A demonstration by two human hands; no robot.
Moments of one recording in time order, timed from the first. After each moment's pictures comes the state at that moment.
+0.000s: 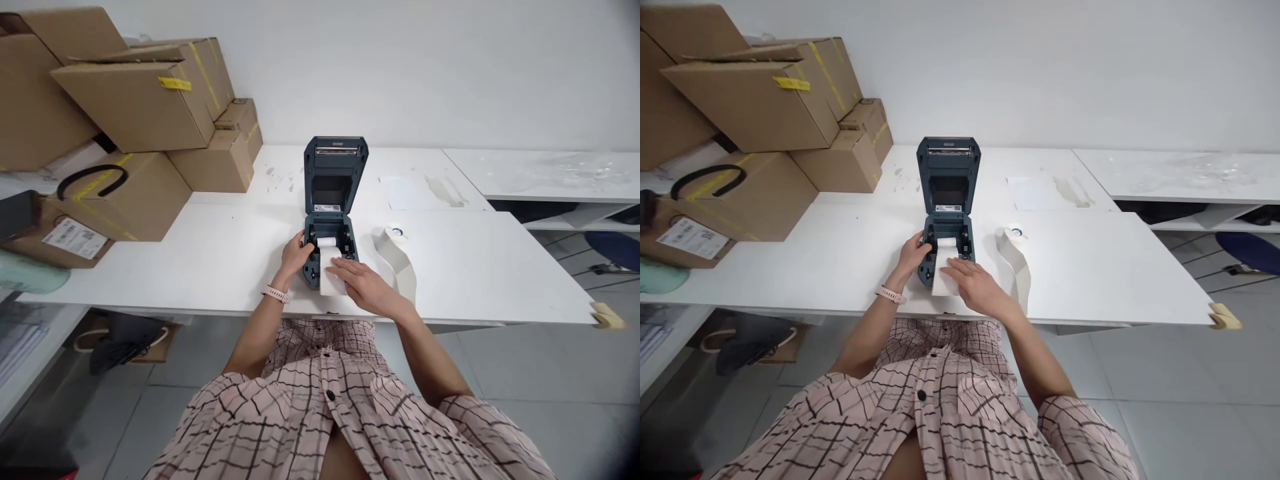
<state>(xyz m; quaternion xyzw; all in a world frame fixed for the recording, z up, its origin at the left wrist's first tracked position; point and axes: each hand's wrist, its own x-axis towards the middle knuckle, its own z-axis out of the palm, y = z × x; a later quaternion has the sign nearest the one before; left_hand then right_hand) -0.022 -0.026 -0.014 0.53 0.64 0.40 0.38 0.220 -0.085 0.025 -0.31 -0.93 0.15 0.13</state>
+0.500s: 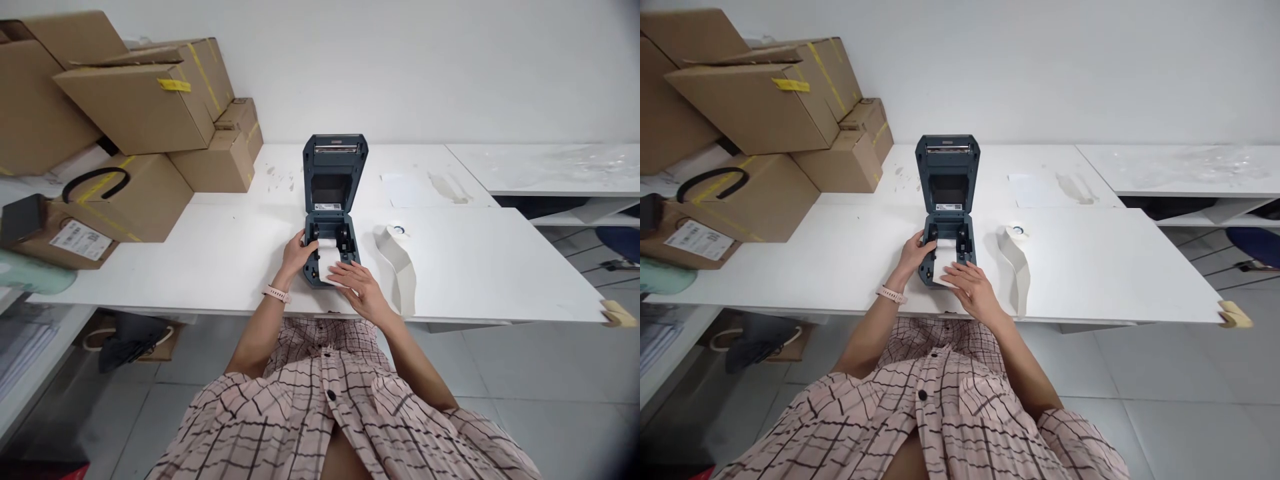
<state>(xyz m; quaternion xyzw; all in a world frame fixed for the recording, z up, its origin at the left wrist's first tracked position) -0.022 -0.021 -0.022 0.52 0.63 0.43 0.39 0.206 -0.099 -0.015 -0.34 -0.86 0.17 0.33</state>
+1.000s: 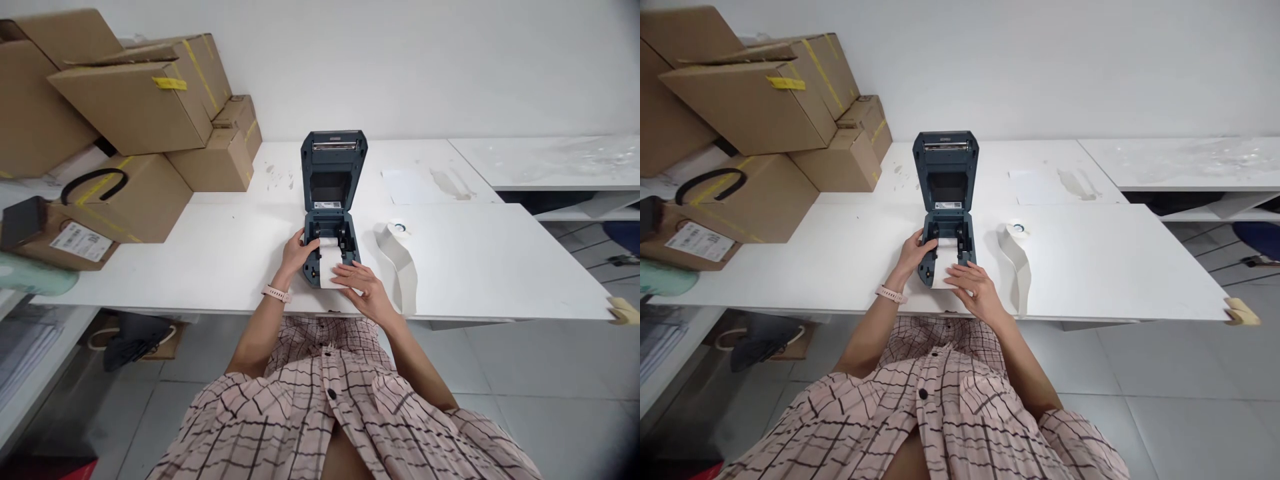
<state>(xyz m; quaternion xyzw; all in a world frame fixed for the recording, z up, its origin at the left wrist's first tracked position) -0.023 -0.025 -0.020 0.51 0.60 0.44 0.43 0.211 -0.100 -0.015 -0.34 -0.84 0.22 0.37</state>
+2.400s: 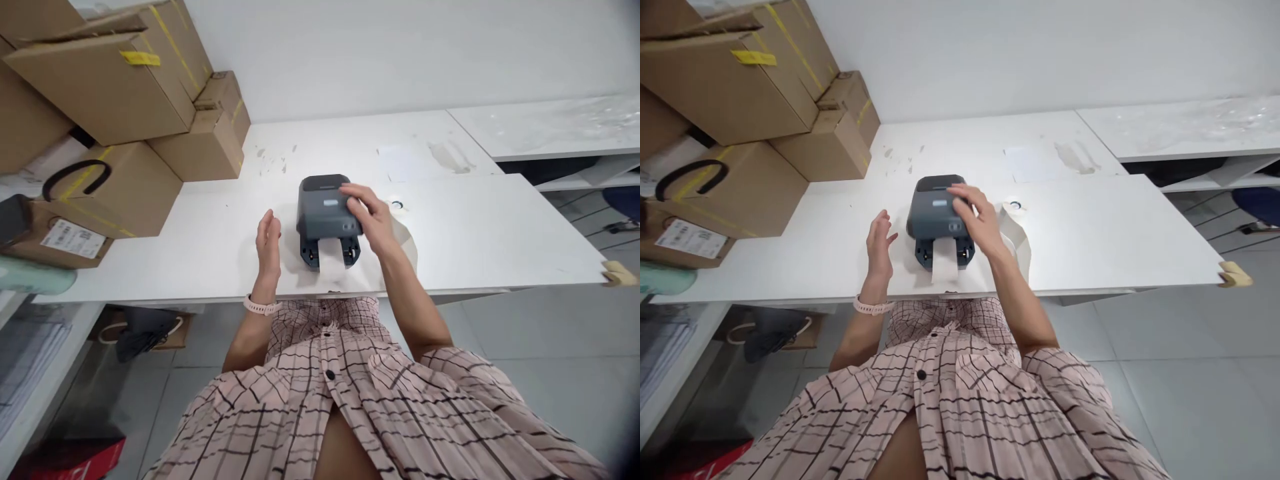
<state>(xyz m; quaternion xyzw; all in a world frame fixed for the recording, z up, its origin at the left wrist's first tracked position) -0.040 -0.084 0.018 0.43 0.60 0.59 0.34 0.194 -0.034 0.058 -0.42 -0.71 0.28 0.49</state>
